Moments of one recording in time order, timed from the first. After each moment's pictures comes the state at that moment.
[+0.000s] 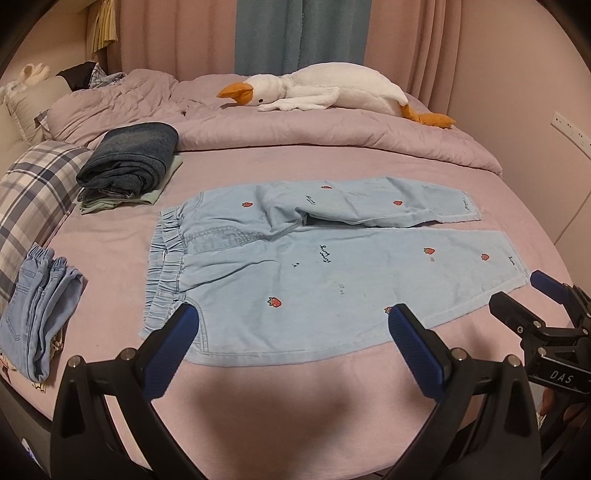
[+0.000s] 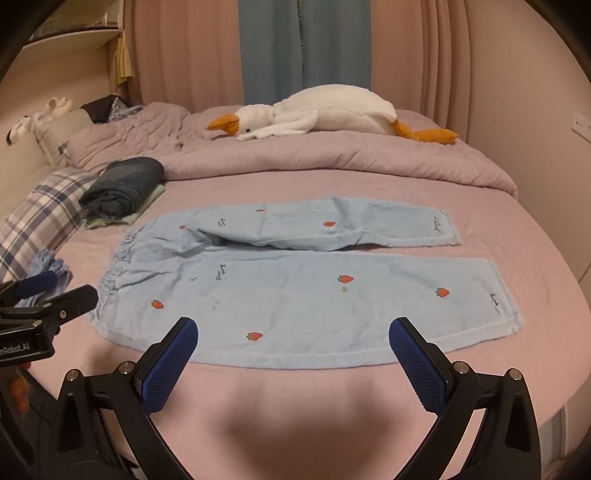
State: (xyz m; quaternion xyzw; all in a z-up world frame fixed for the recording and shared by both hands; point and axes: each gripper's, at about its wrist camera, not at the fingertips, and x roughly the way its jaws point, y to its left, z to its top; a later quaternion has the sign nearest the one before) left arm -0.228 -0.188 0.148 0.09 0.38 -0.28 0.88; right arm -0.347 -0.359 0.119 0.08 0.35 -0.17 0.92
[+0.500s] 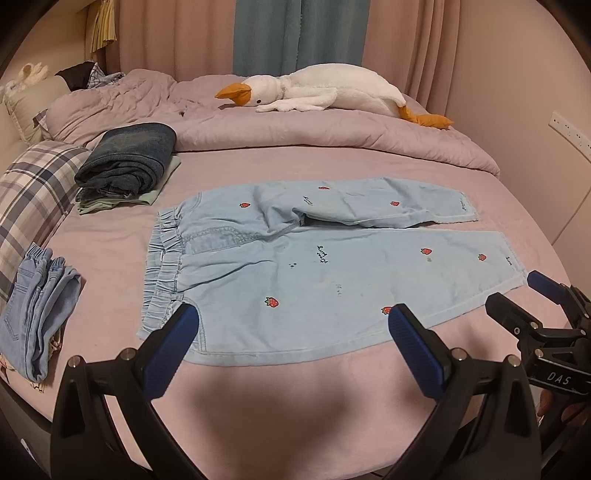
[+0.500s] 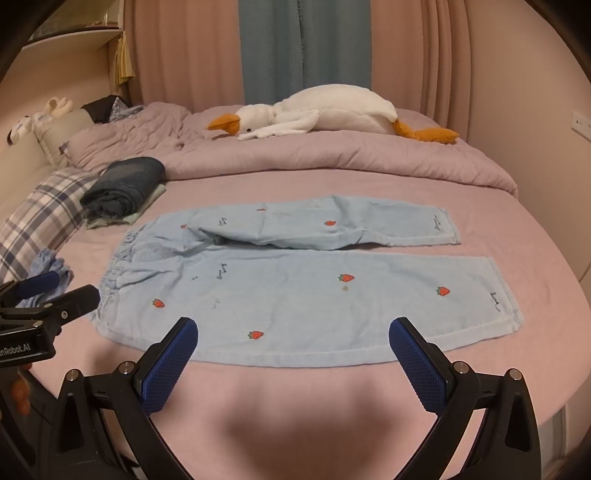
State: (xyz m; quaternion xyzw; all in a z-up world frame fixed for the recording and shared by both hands) left arm -0.230 -0.185 0.148 0.09 0.38 -0.28 0.88; right arm -0.349 -0.359 0.118 0.08 0.35 -0.17 0.92
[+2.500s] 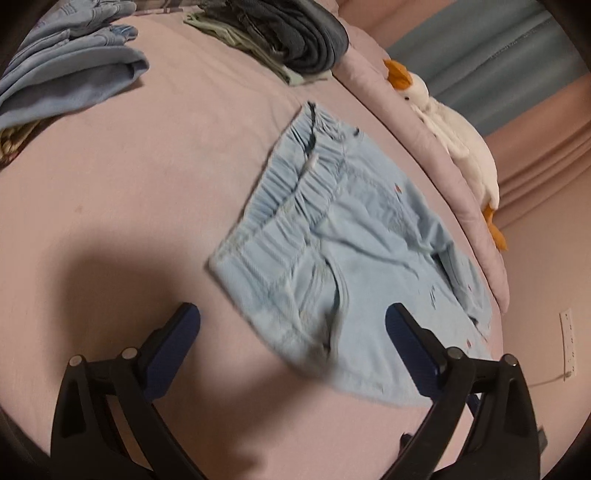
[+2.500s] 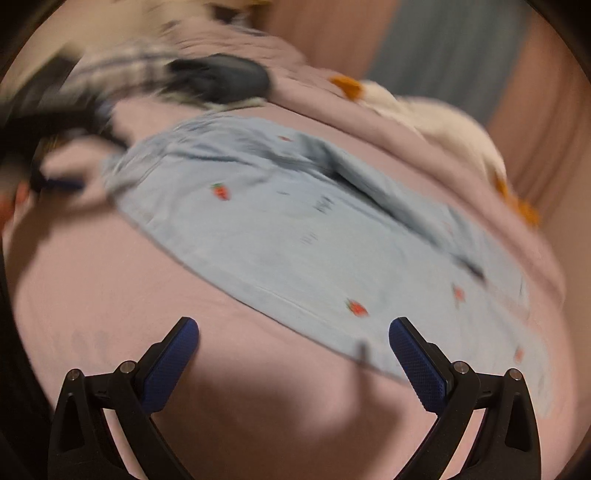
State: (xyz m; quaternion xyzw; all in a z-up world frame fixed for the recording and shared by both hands) left arm -0.123 -0.056 0.026 -0.24 0.49 -0.17 0.82; right arm -0.302 -0.255 0.007 -0.18 0.38 -0.04 0.91
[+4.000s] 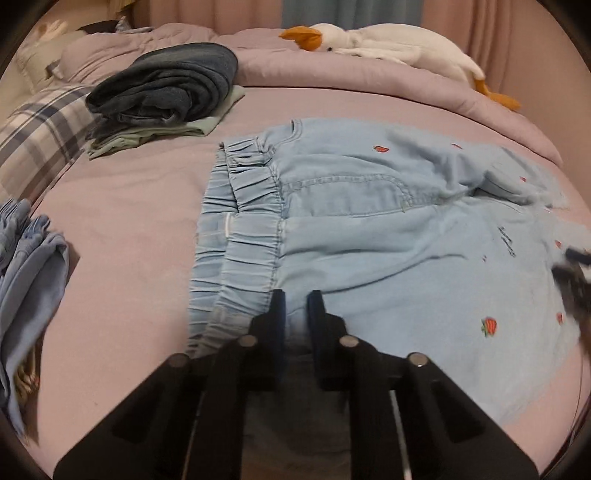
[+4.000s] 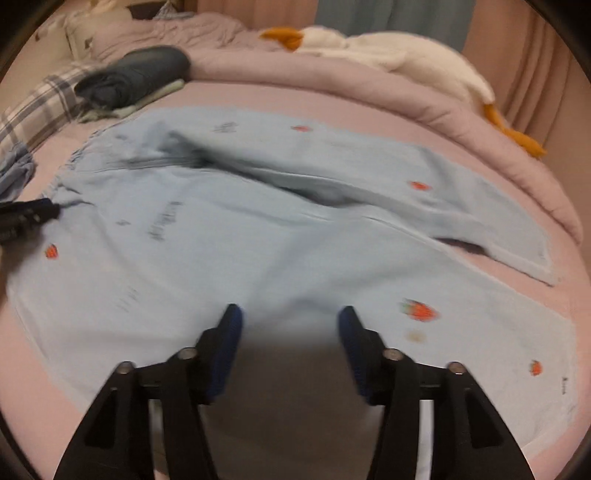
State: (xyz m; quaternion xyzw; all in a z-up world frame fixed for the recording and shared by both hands) left arm -0.078 -0.108 0.012 0.10 0.42 -0.22 0.88; right arm -0.233 -0.374 0.004 -0.03 0.45 -0.09 0.89
